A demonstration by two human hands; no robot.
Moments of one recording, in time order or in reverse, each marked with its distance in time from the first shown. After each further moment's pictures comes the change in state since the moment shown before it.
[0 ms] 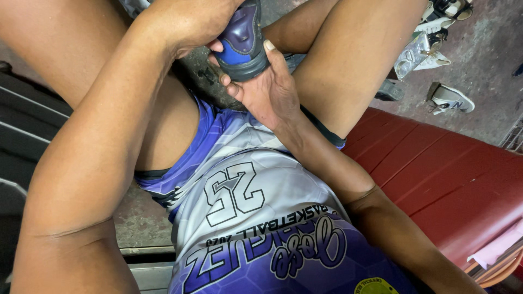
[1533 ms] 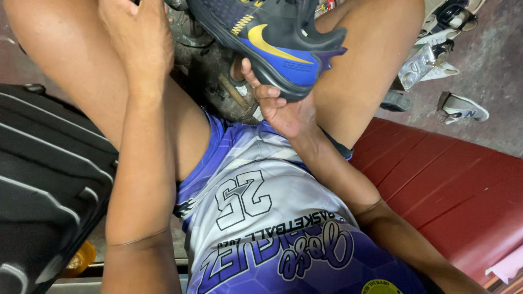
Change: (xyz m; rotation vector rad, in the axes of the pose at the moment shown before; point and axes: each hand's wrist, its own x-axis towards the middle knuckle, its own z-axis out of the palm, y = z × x) left_hand -0.014 -0.063 -0.043 -0.029 0.985 0.420; right_hand -0.003 -0.023 0.015 0.662 -0.149 0.076
